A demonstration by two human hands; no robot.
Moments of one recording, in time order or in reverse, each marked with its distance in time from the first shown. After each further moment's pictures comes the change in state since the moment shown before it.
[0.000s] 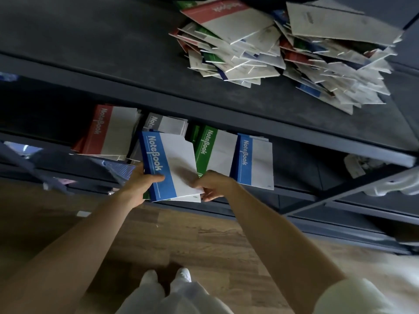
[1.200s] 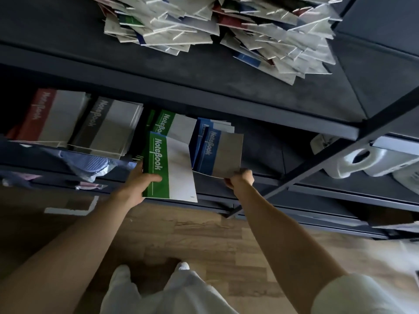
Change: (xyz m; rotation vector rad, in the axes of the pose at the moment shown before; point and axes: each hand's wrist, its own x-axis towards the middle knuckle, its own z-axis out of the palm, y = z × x) left_hand -0.016 -0.052 0.137 0.030 -0.062 -0.032; right_hand -0.005 0.158 -0.138 0.697 0.664 0.017
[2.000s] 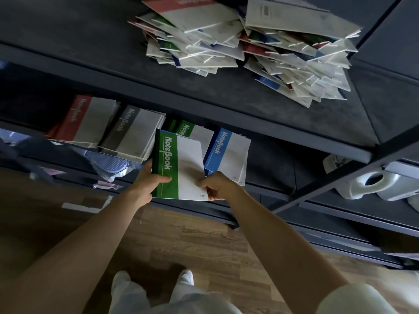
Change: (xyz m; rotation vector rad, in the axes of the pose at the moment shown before) left_hand -0.024 0.021 -0.019 -0.107 0.027 0.075; right_hand -0.056 -0.019 0.071 -0.427 -0.594 -0.007
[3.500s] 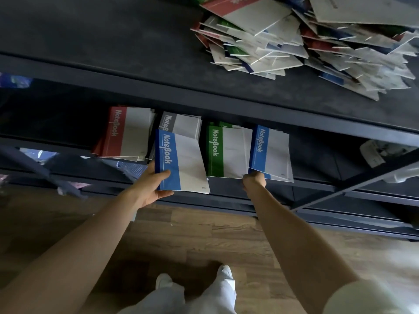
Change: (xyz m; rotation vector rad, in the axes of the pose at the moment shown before) left_hand 0.038 0.046 -0.157 0.067 -0.092 -0.112; right_hand 0.042 -0.018 0.083 0.091 0.653 0.042
